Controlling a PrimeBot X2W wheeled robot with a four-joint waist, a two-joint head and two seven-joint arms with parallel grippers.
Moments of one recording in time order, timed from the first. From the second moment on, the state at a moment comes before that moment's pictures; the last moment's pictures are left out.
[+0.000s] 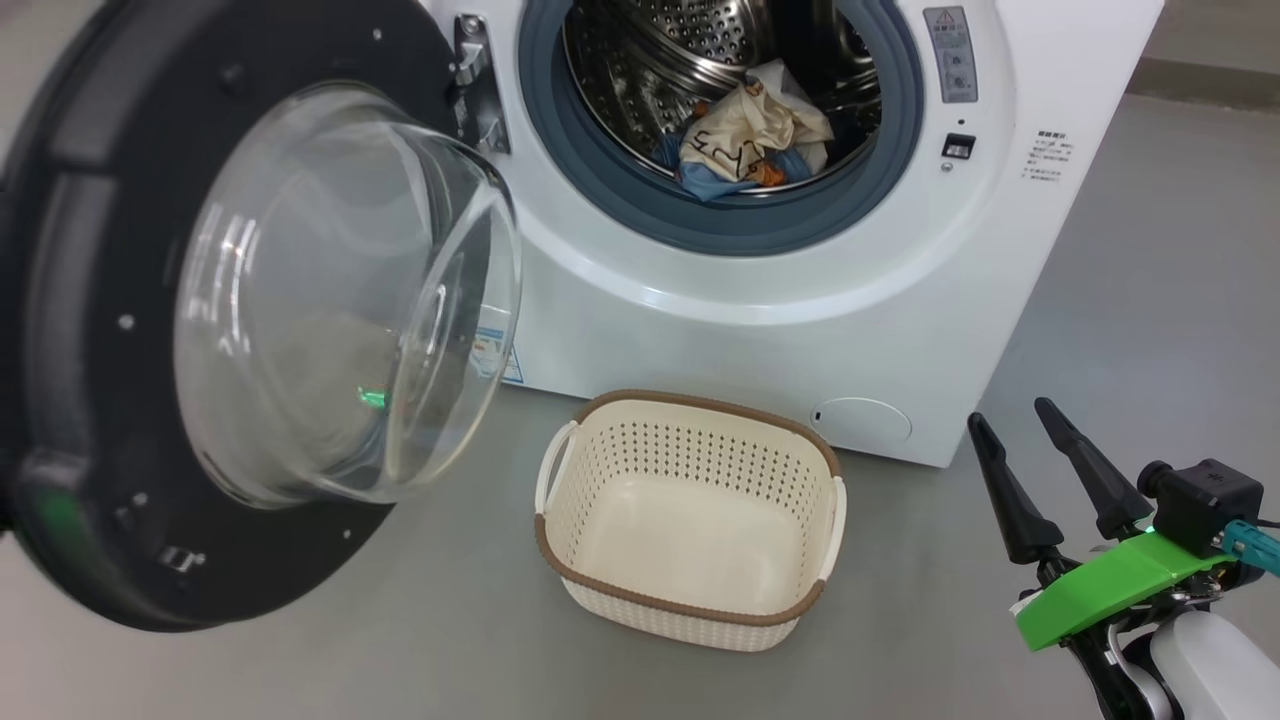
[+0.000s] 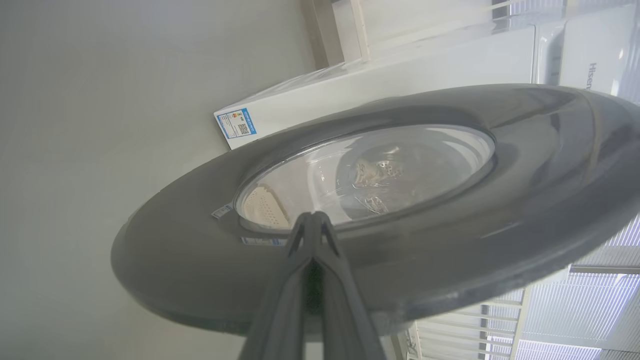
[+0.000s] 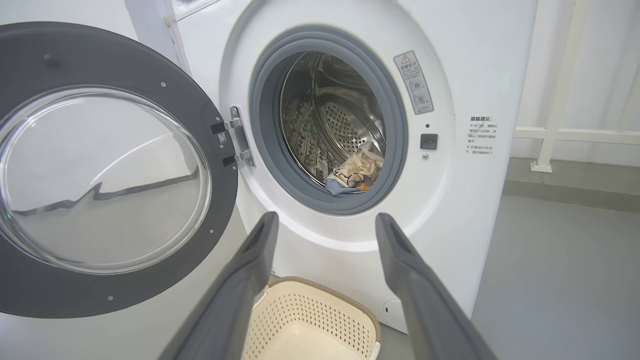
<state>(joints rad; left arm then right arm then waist) -0.62 0.50 0.36 0.91 -1.33 -0.12 0.95 -0.21 -0.34 0.29 0.30 0.56 0.13 -0.25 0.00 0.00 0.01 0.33</state>
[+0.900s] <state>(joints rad) -0.32 0.29 0.26 0.28 -1.40 0.03 1.16 -0.19 -0.30 0.28 0.30 0.56 0.13 -0.25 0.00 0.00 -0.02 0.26</state>
